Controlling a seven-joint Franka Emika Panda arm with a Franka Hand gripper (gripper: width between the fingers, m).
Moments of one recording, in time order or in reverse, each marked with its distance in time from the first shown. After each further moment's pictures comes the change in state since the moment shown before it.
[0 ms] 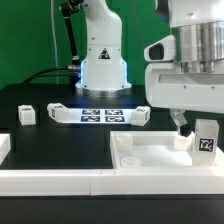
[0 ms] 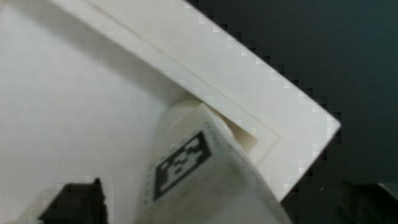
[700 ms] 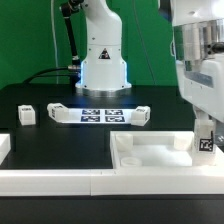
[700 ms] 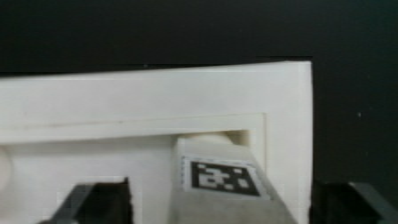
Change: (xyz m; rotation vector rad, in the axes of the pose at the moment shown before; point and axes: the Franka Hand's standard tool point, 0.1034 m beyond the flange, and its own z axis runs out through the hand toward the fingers) arm -0.004 -0.003 0.001 0.027 -0.042 0.712
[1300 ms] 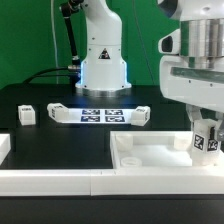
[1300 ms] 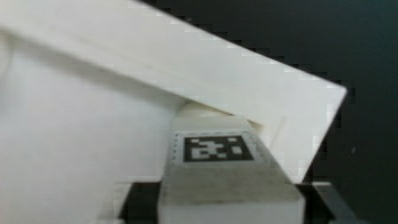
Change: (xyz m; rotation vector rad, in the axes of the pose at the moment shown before) arm 0.003 0.000 -0.004 -0.002 0.030 0.018
